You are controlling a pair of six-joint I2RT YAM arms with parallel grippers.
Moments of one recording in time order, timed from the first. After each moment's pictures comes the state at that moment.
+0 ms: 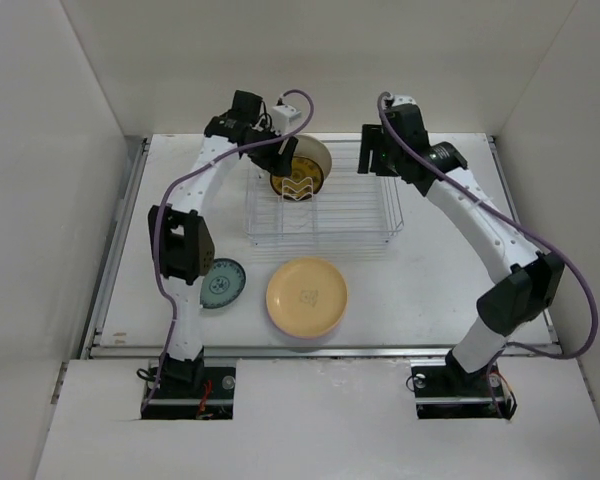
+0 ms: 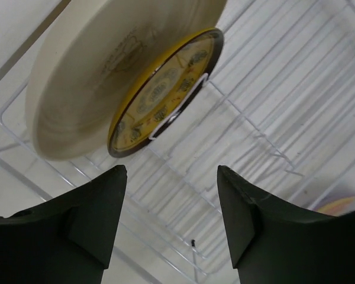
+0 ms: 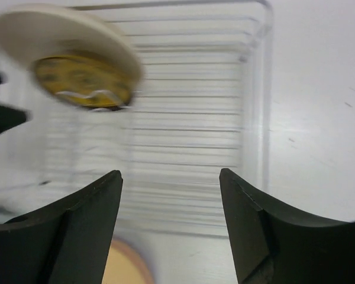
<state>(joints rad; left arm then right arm) -0.29 2.12 2.15 -0.90 0.45 0.30 0.50 1.66 1.79 -0.72 0.26 0.35</state>
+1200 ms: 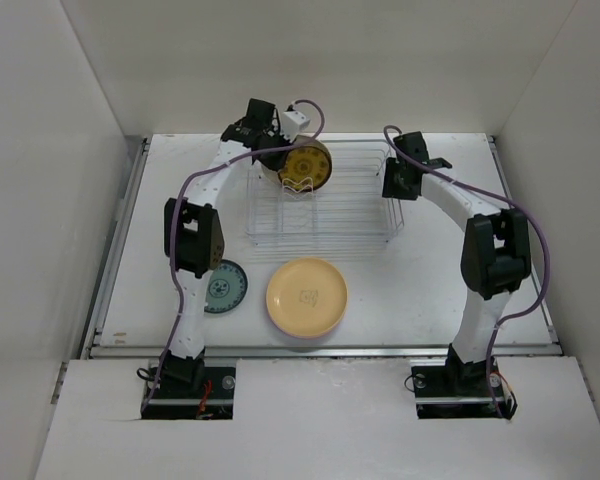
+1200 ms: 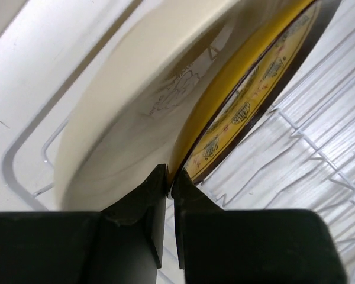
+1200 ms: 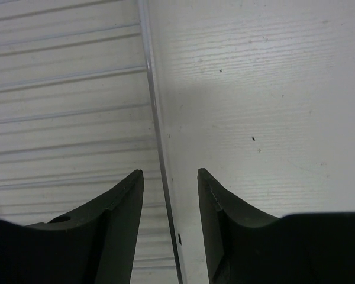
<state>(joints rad) -0.33 2.27 2.16 -0.73 0.25 0.38 0.24 1.94 1.55 -0.53 0.16 0.31</state>
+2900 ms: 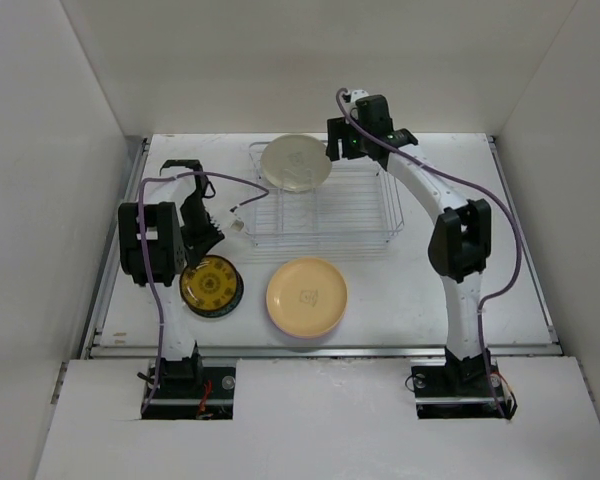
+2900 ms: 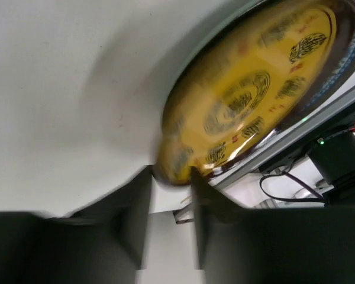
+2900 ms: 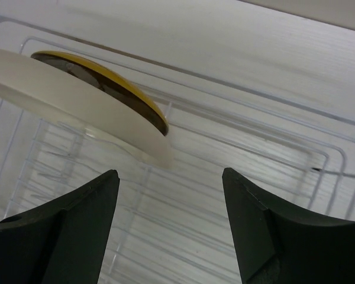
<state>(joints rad) -0.01 2.05 1.57 -1.44 0.07 0.97 0.39 2.17 2.08 -0.48 -0.06 0.13</state>
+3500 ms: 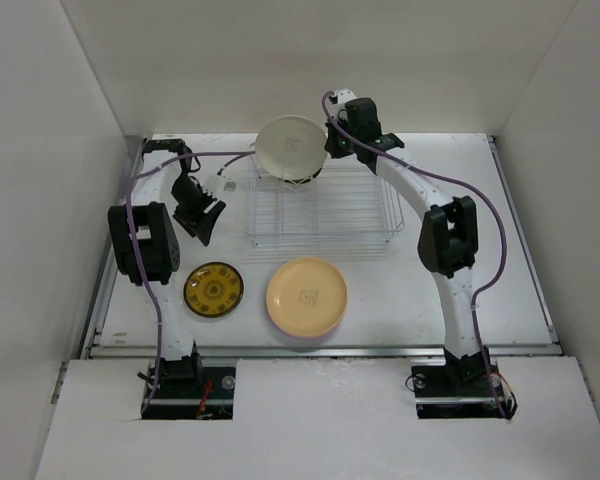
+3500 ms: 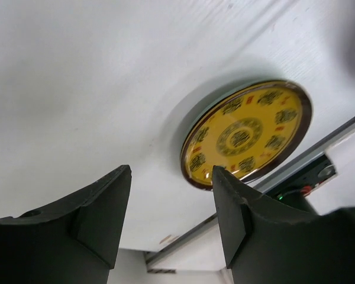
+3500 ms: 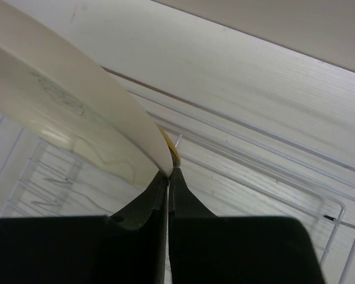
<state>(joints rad) 0.05 2.07 1.80 -1.44 0.27 0.79 0.42 2.29 2.16 -0.36 -0.11 0.09</state>
